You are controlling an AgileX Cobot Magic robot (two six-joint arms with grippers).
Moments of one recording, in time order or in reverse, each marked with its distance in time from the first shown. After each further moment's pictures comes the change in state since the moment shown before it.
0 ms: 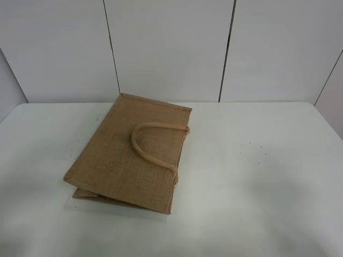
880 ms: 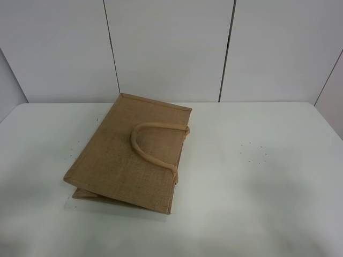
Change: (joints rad) left arm -0.061 -0.162 0.002 0.001 0.000 0.000; right arm 0.000 0.000 0.000 0.001 0.000 0.000
